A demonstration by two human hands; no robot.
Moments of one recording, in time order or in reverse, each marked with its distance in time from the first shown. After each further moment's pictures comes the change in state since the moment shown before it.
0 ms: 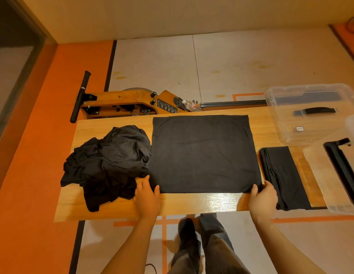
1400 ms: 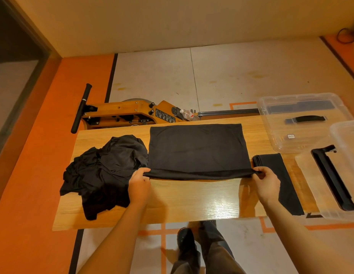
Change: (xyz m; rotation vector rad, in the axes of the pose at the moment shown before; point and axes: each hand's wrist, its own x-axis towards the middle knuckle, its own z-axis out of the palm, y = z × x) left_hand 0.041 0.034 -0.038 -0.300 0.066 0.134; right_hand 0.060 -0.033 -0.033 0.171 -0.168 -0.176
